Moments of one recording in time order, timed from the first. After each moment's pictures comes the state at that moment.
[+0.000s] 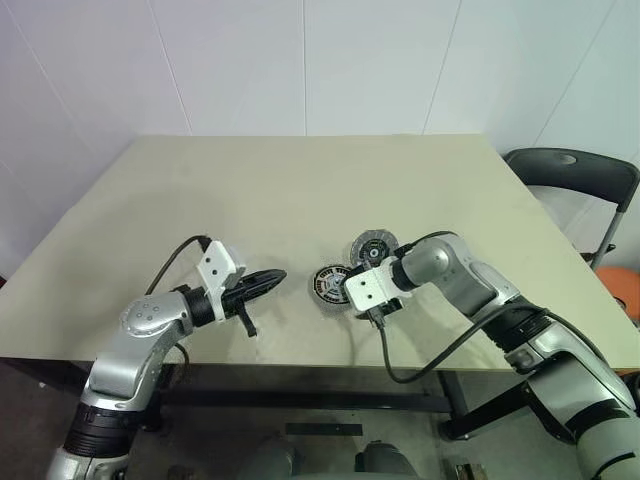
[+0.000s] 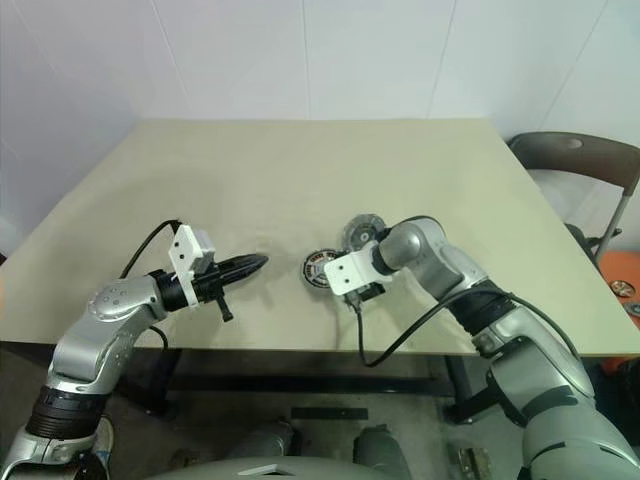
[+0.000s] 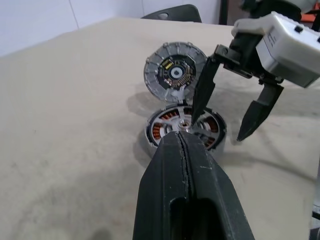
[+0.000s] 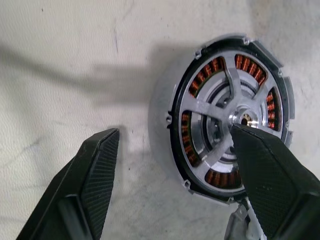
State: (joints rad) left arm -0.16 0.53 -0.01 -0.28 -0.39 0.38 -0.83; right arm -0.77 -0.62 0.61 0.29 -0.30 -0.11 1.20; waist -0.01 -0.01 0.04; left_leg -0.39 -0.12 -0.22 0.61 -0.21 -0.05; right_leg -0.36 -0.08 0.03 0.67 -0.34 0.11
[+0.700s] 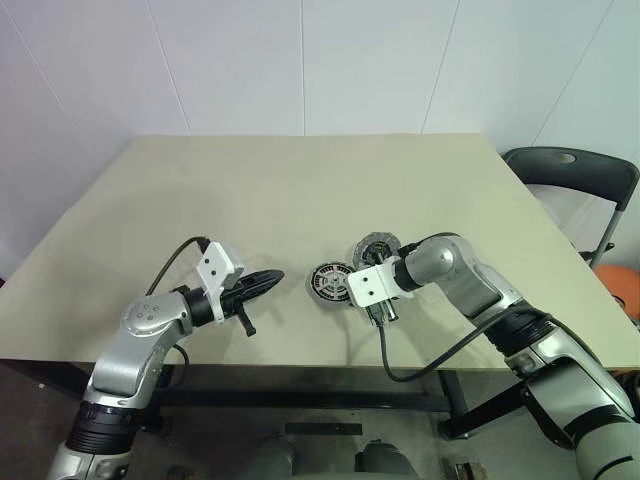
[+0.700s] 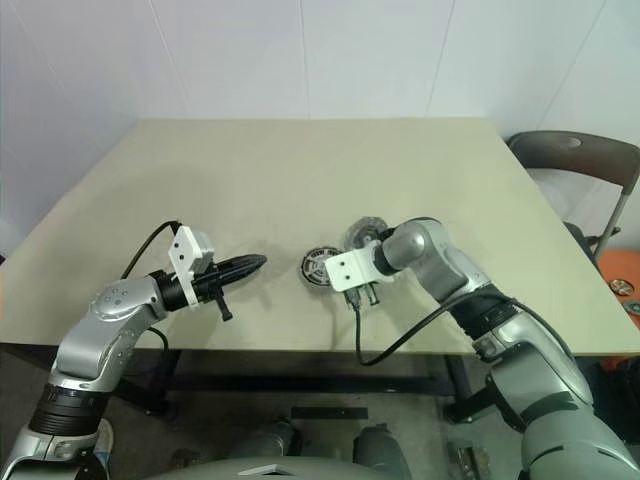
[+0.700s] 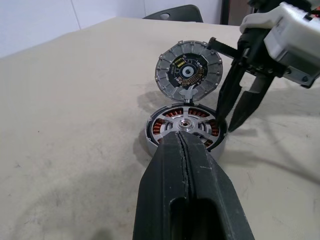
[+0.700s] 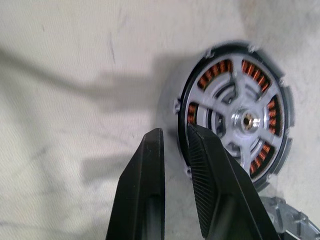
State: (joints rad) left arm -0.16 0.53 -0.01 -0.21 -0.37 0.32 -0.84; right arm -0.73 -0.61 0.55 0.22 -0.25 -0.04 1.25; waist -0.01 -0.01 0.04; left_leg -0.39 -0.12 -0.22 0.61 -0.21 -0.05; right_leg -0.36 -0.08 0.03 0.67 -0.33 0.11
